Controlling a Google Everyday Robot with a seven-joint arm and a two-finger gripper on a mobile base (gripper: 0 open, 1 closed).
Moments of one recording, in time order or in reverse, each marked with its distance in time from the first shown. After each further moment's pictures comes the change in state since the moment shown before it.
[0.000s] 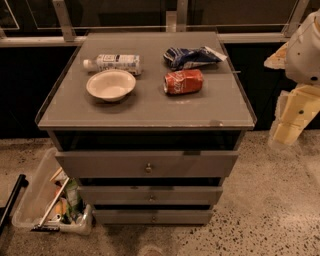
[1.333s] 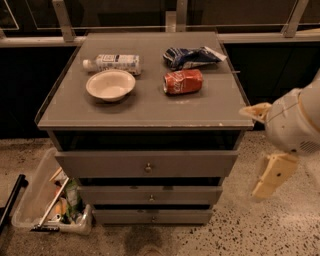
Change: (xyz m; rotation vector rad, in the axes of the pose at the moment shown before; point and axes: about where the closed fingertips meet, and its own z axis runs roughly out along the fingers) arm -0.004 0.066 0.076 -0.062 -0.221 -0.073
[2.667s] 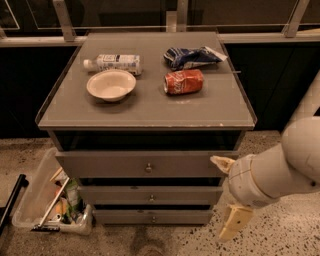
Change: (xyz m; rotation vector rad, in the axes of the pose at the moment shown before) arm 0.022 0.059 0.128 -0.059 -0.055 -0.026
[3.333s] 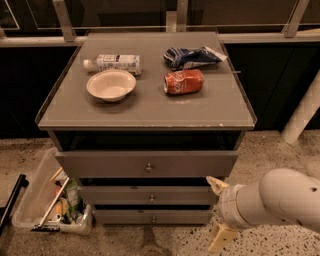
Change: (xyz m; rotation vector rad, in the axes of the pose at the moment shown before) arm 0.045 0.011 0.092 0.073 -0.002 0.018
